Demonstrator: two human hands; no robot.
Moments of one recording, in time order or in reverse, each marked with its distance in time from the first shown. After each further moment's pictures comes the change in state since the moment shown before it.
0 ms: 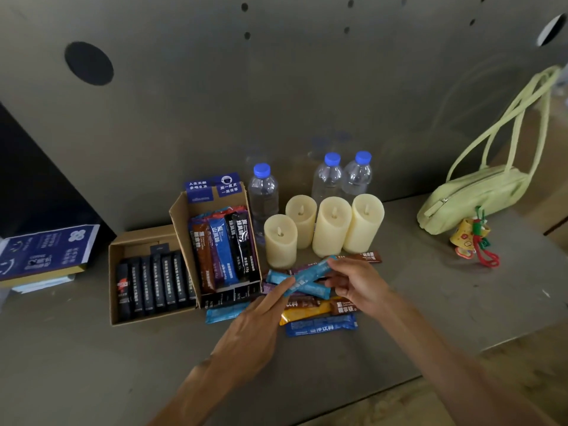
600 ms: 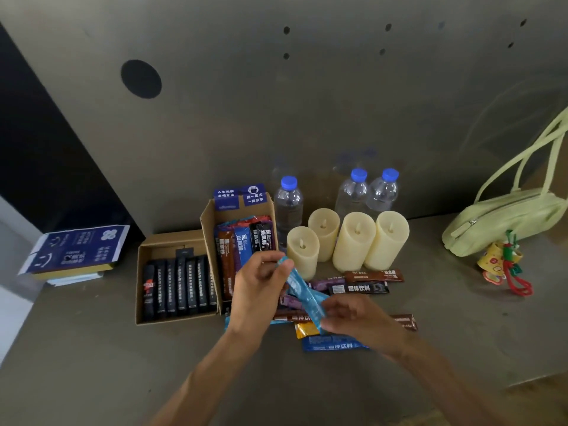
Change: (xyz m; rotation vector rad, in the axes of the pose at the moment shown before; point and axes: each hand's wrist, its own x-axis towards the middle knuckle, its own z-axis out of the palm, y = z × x) left_hand 0.033 0.007 -0.065 -1.099 0.584 -0.560; right_hand -0.044 0.011 0.025 -0.585 -0.326 -0.149
